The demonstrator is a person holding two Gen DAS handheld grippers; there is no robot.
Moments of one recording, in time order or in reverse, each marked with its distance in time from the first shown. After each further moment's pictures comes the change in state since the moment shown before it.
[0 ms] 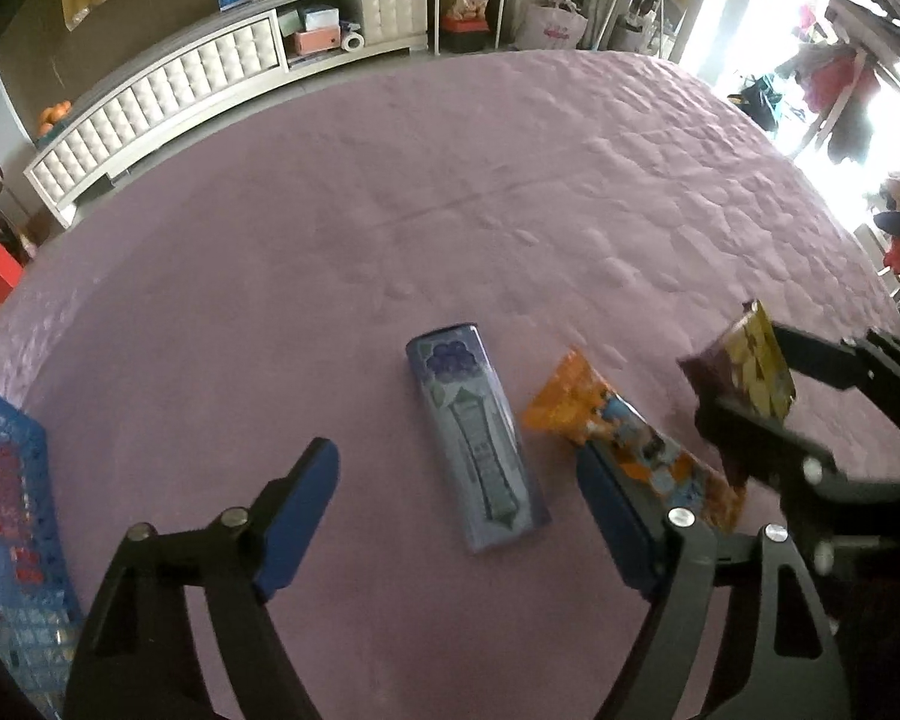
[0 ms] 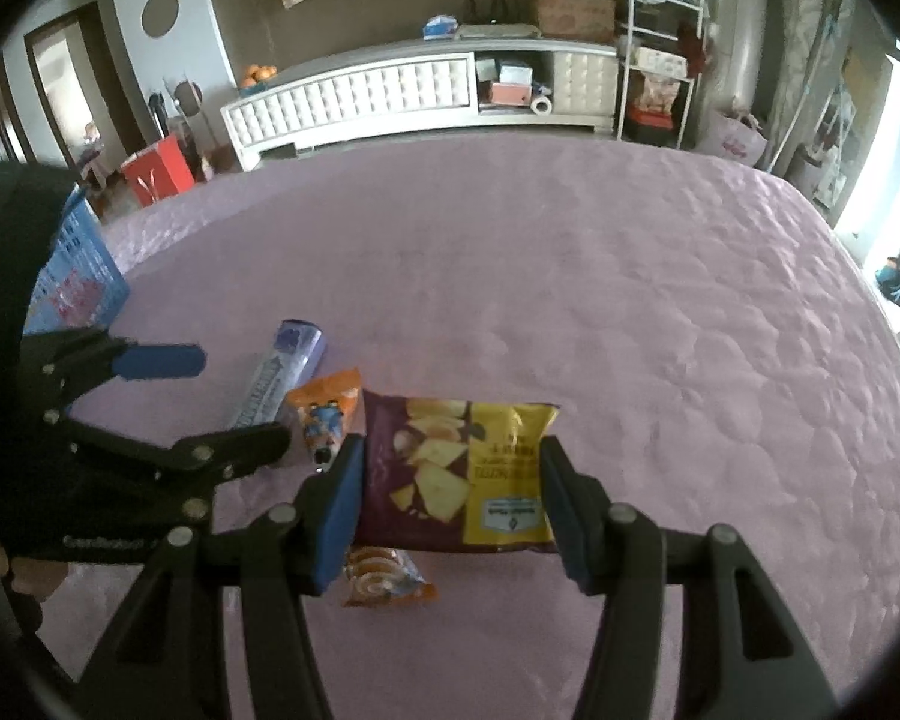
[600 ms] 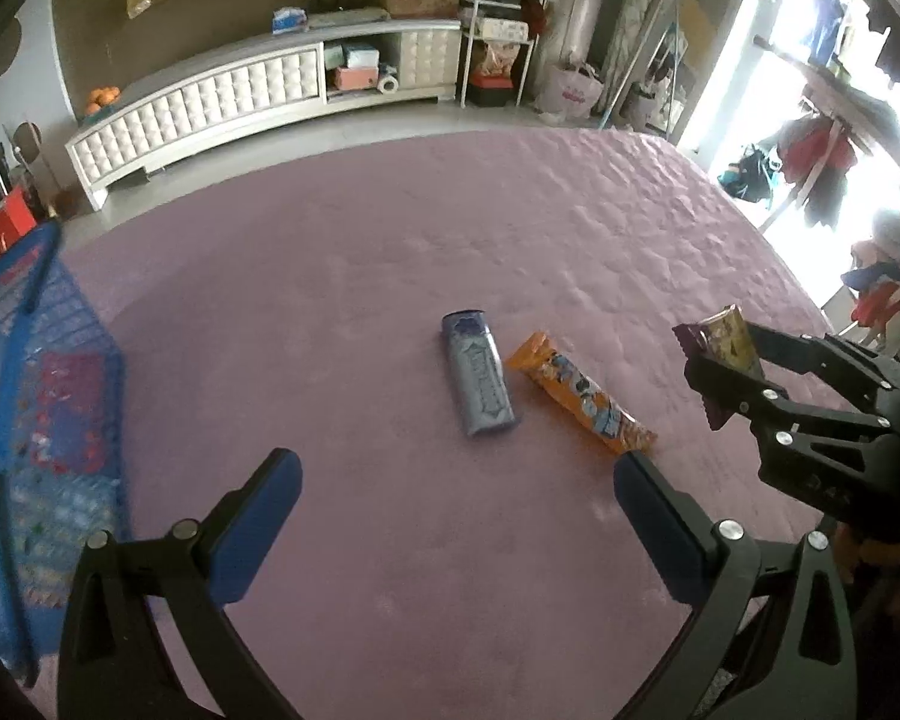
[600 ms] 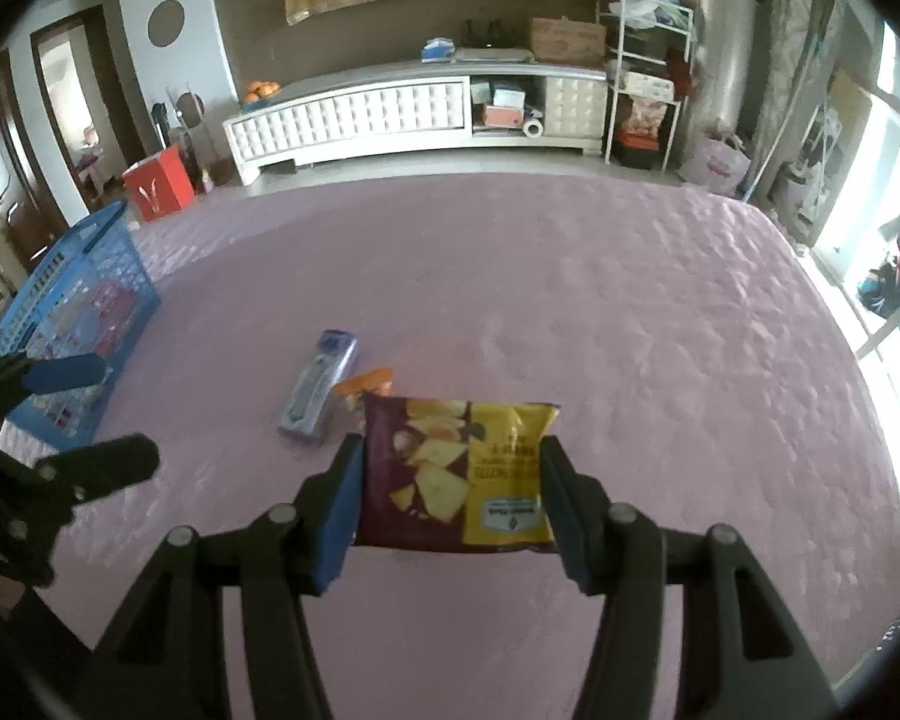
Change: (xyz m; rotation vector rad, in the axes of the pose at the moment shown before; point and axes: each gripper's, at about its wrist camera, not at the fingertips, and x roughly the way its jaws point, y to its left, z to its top) left arm -0.097 0.006 -0.050 -0.105 -0.122 -0.027; right arm -0.050 0.011 -0.003 0.009 -0.050 -0.032
